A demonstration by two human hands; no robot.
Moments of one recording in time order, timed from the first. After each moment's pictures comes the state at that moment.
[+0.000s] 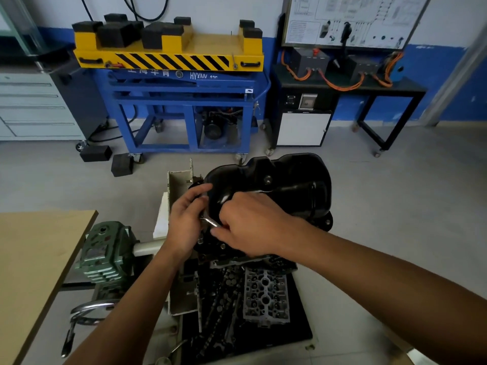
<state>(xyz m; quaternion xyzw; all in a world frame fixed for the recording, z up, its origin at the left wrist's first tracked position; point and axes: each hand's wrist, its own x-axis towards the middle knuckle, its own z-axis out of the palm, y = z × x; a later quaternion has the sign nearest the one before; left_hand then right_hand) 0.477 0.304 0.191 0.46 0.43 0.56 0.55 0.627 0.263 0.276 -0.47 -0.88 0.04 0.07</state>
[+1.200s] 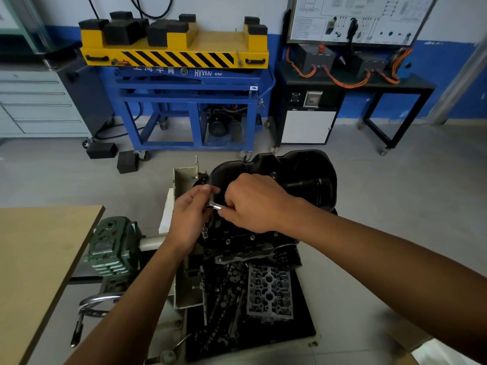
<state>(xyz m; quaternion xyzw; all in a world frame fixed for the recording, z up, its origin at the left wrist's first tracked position) 0.469 0.303 0.193 0.50 0.45 0.53 0.52 0.629 0.288 0.280 -0.48 -0.88 0.03 0.07</state>
